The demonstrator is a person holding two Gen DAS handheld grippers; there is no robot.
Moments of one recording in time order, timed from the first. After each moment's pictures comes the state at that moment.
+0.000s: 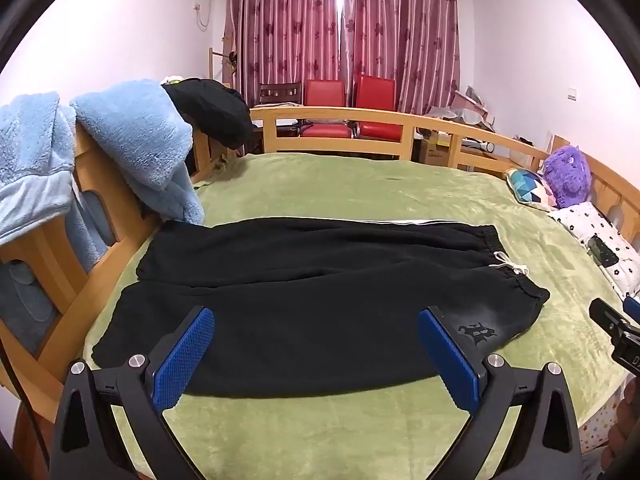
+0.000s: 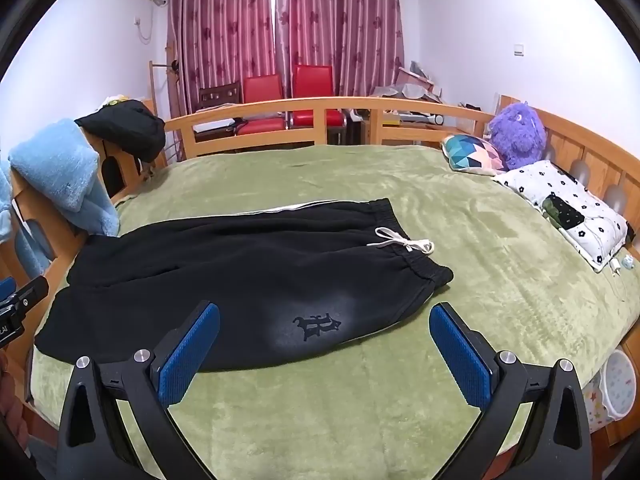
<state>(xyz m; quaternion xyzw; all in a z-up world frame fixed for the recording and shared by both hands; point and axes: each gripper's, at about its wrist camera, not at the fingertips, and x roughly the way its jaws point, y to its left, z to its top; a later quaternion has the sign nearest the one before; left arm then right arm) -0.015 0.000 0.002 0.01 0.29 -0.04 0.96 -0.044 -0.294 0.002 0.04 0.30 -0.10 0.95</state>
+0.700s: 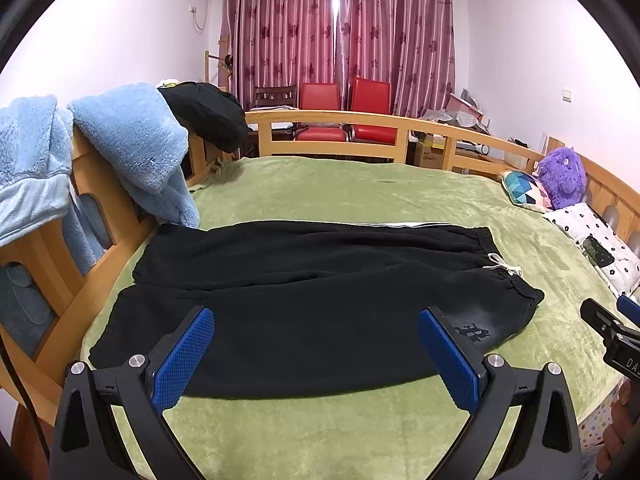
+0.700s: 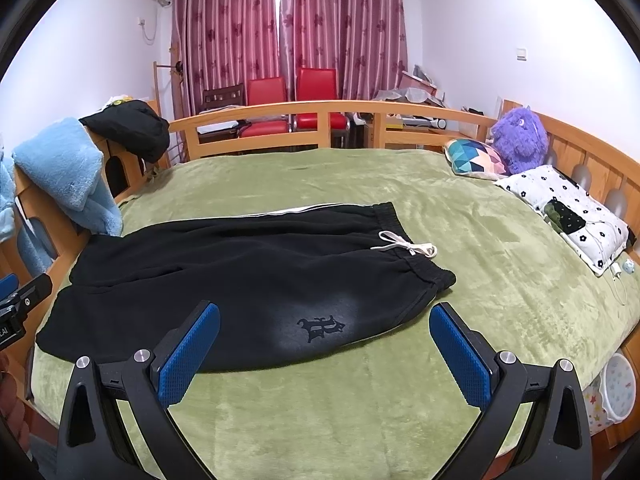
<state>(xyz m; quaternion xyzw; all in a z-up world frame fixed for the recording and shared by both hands) -0.015 0.004 0.005 0.00 0.29 -0.04 0.96 -0.047 -0.294 0.007 0.04 0.30 -0.10 0.95</state>
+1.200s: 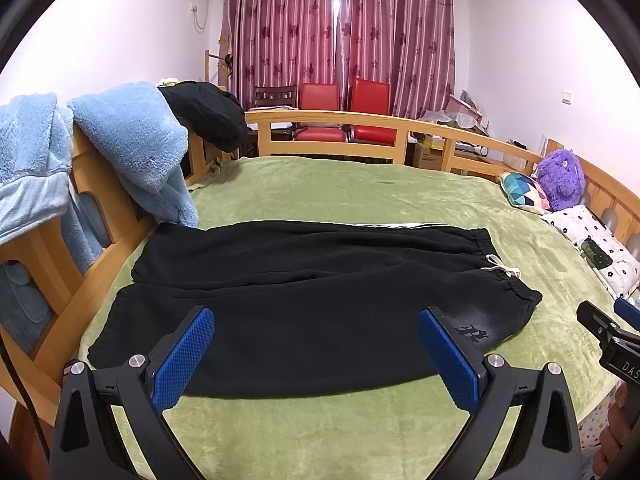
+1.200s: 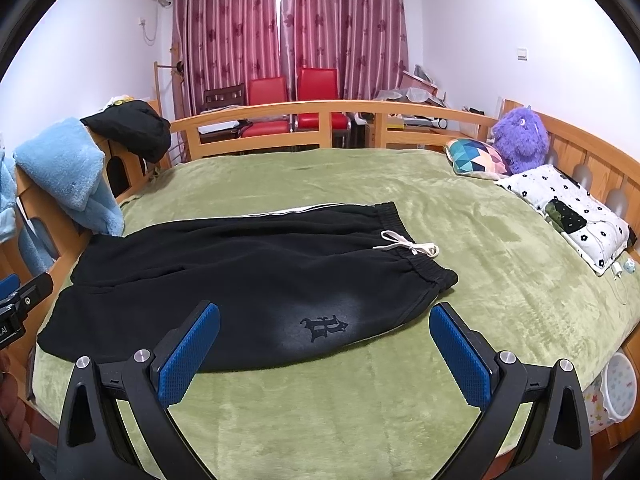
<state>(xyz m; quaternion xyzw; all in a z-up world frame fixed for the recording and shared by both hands) -0.015 0.004 0.005 0.00 0.29 -0.04 0.96 -0.046 -0.291 0.007 0.04 0.29 -0.10 0.95</state>
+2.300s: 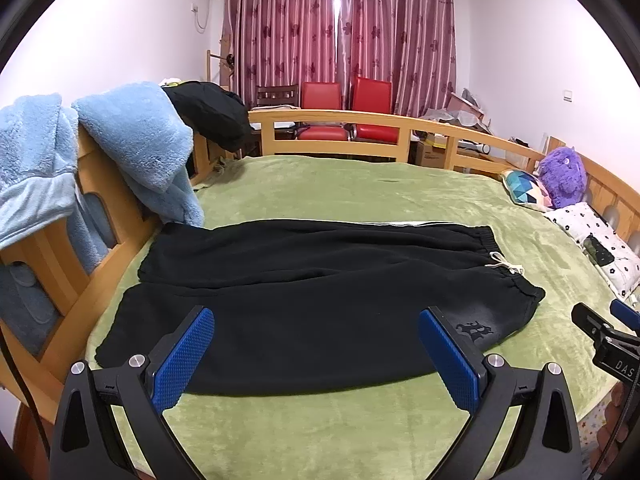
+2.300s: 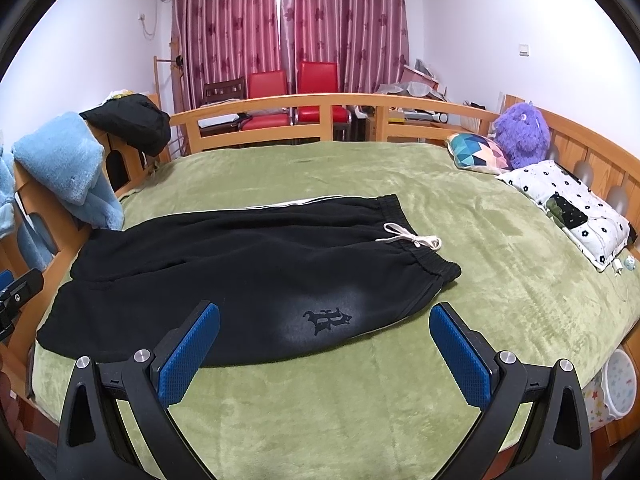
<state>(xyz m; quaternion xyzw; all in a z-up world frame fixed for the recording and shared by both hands) -0.018 0.011 0.010 0.00 0.29 -0.04 0.96 -0.043 -0.281 -0.001 0.05 0.31 -0.10 0.95</state>
